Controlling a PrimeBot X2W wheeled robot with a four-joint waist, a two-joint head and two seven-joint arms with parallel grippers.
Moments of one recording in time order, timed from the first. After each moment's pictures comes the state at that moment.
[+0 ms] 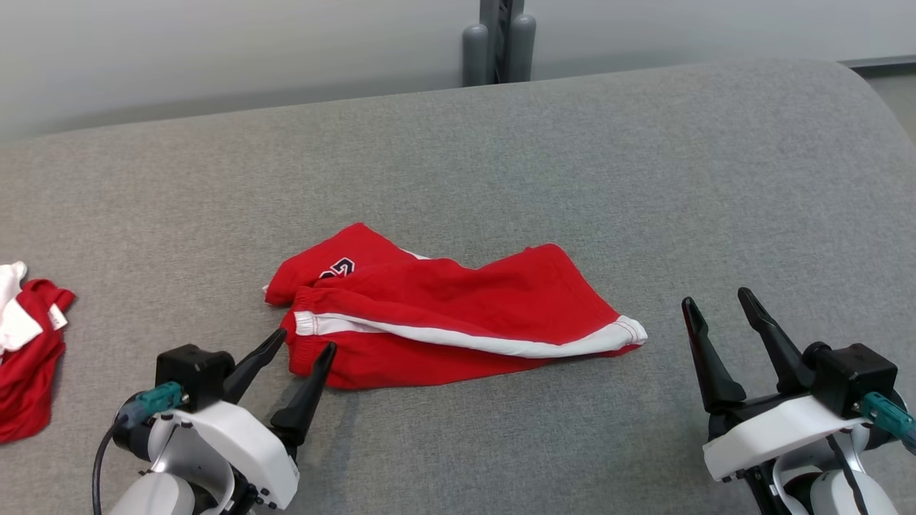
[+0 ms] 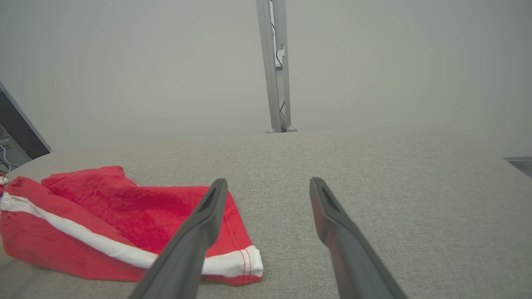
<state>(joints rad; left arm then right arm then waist) -0.14 0.36 -0.38 0.12 -0.57 -0.07 0.07 -0.09 -0.08 0.09 0.05 0.24 0.13 -0.06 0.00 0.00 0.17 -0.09</state>
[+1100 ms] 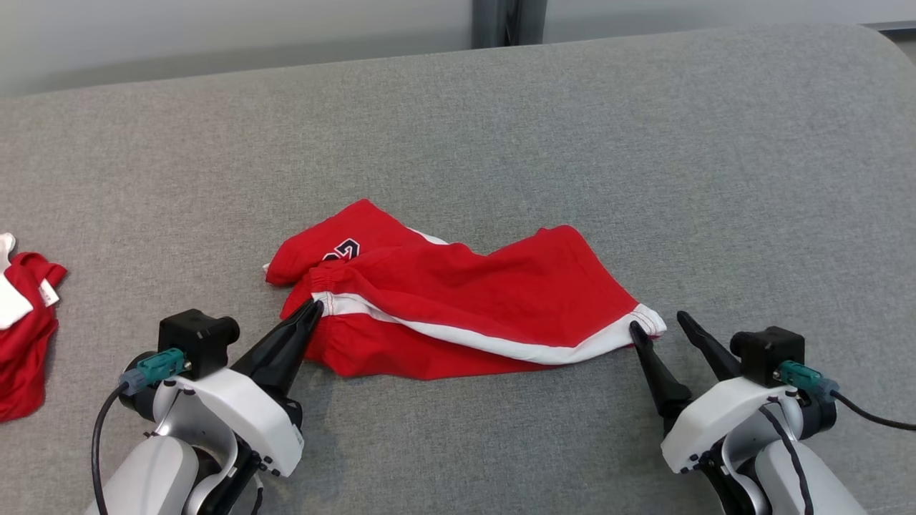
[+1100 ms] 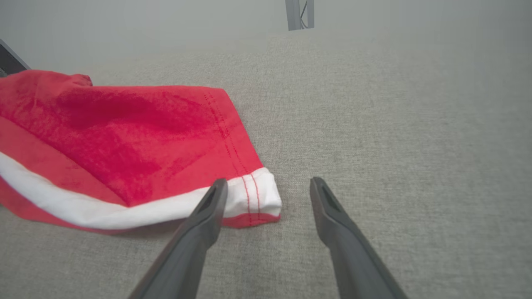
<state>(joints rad) -0.26 0.37 -0.42 0.17 -0.60 -0.11 0.04 -0.28 -0.12 0.28 0.46 0.36 0.13 -0.10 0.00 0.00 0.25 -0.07</state>
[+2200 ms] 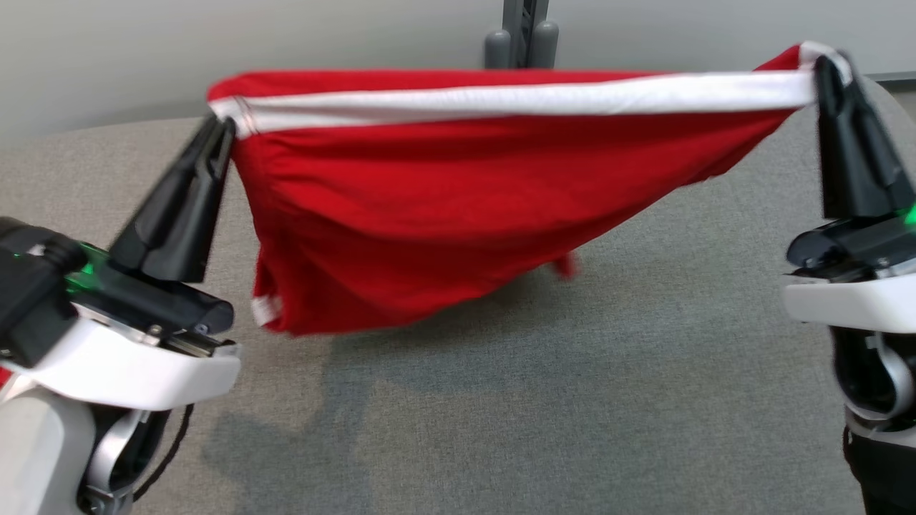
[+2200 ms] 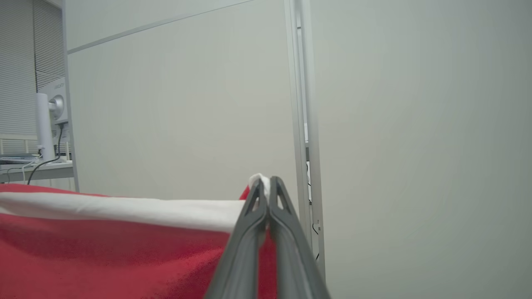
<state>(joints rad) -0.32 0.47 -0.26 -0.35 -0.53 0.05 -0.01 -0.41 -0.17 0.08 -0.14 0.39 0.13 -0.12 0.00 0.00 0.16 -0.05</state>
